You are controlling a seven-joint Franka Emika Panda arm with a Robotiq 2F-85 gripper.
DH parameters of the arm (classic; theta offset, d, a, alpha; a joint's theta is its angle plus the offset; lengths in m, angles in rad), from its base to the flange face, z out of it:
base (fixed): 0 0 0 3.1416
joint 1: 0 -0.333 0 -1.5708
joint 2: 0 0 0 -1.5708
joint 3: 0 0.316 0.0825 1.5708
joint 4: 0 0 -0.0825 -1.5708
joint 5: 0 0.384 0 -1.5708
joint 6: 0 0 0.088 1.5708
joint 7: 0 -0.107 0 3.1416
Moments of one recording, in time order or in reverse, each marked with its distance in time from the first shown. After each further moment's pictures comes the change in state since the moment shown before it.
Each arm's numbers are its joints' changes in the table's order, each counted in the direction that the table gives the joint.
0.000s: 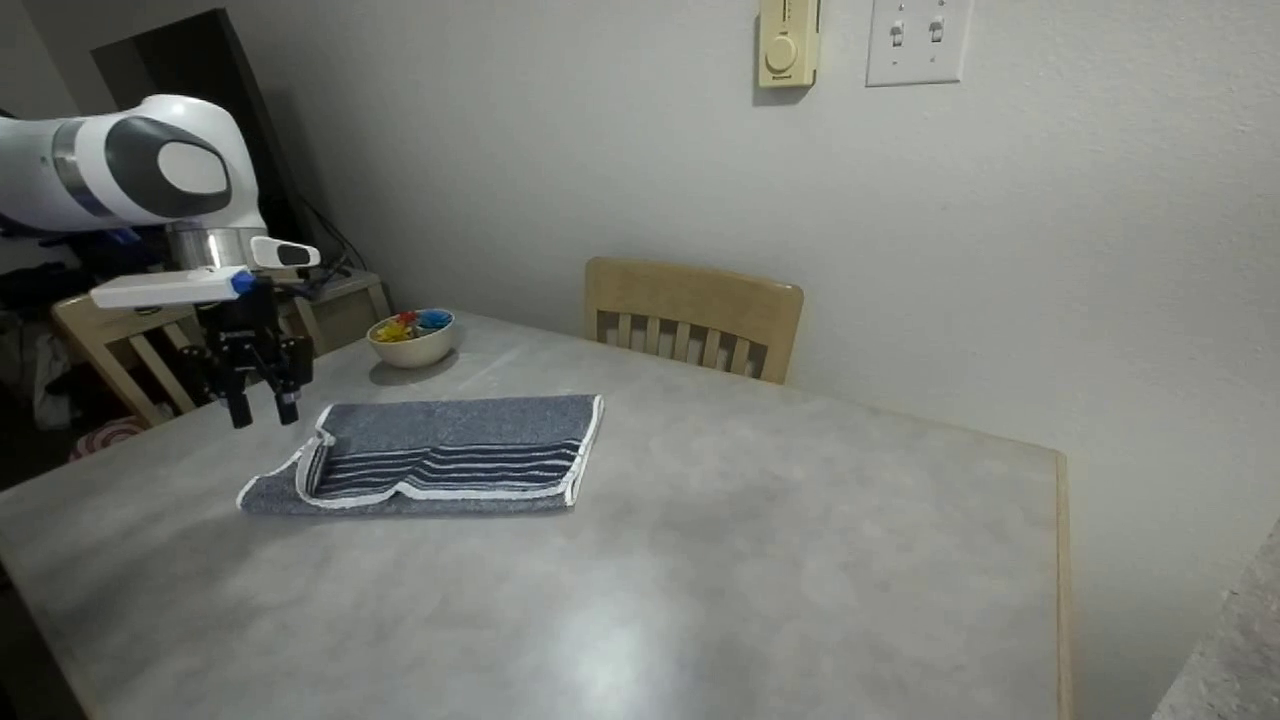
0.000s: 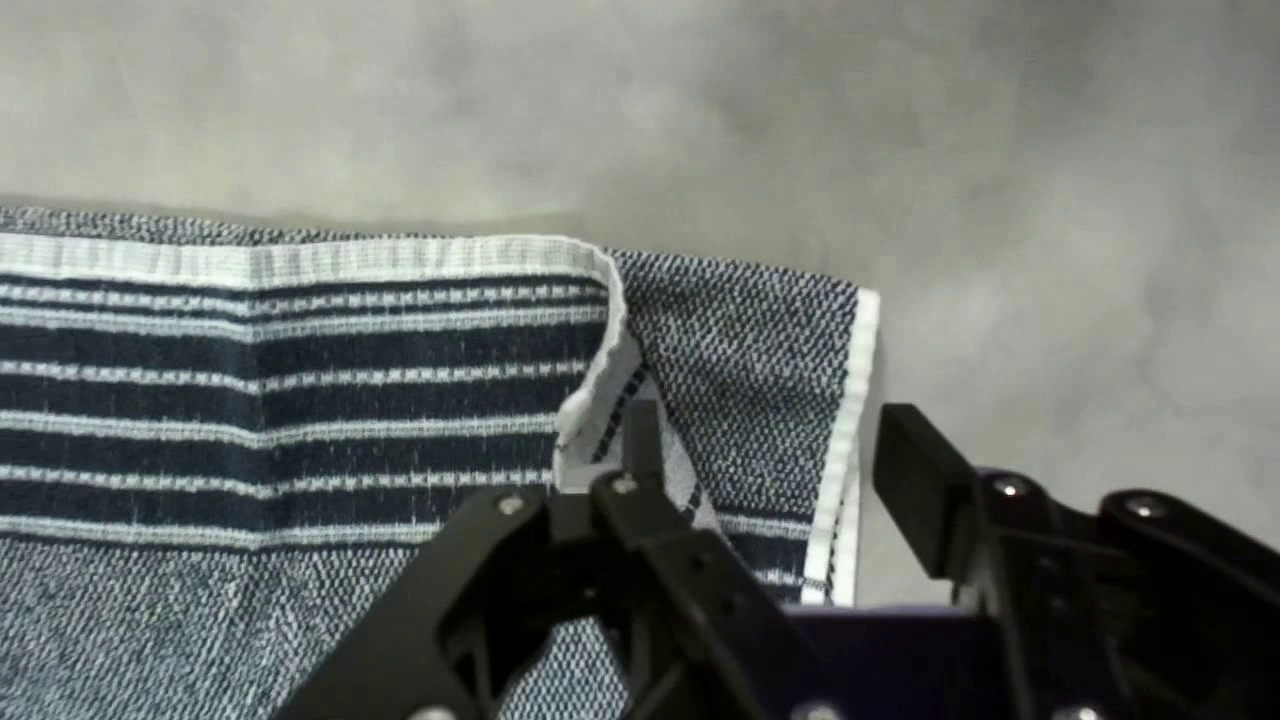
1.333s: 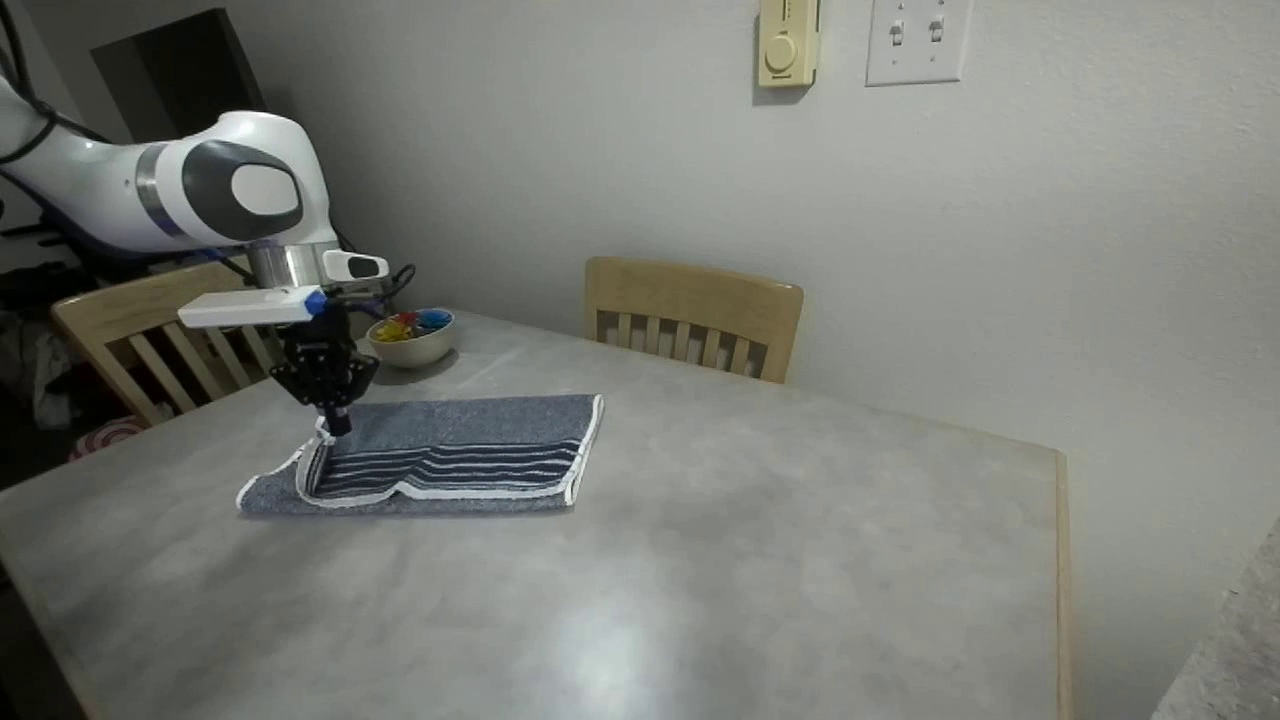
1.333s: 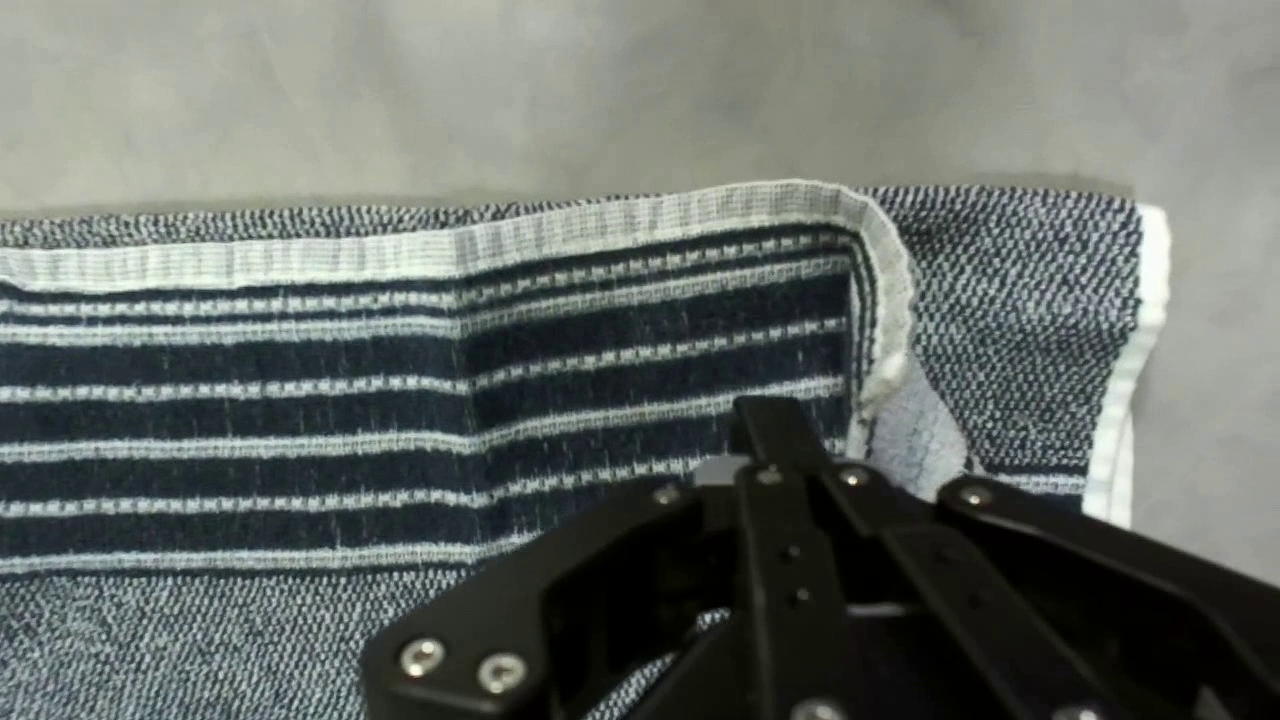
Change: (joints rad) arm 0.070 -0.059 -0.067 0.014 -0.006 -0.103 0.021
